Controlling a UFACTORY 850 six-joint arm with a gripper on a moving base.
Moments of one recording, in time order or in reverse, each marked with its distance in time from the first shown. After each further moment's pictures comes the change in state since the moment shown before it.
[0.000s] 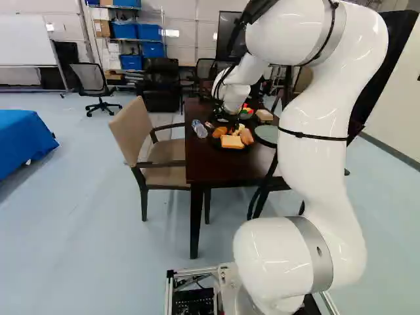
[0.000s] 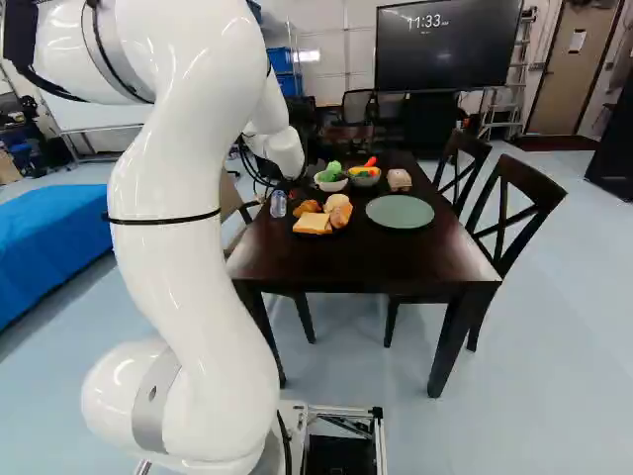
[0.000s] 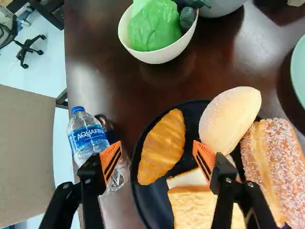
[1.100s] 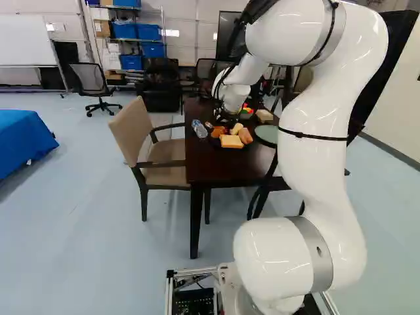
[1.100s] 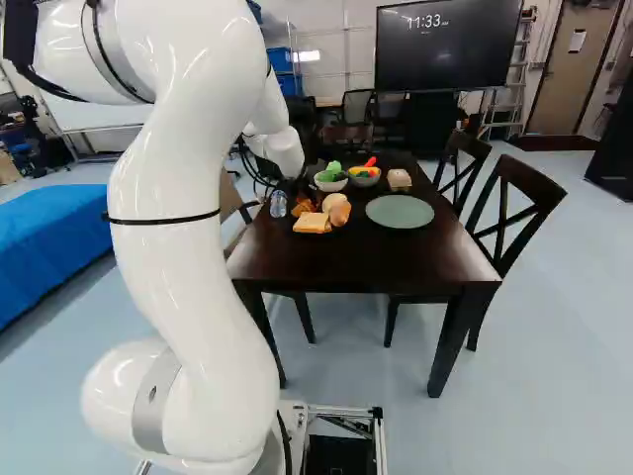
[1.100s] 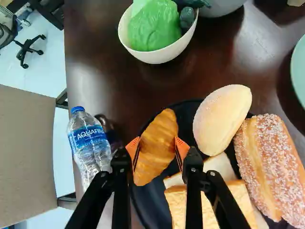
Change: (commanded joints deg) arm 0.0 0.0 0.0 0.0 0.0 0.0
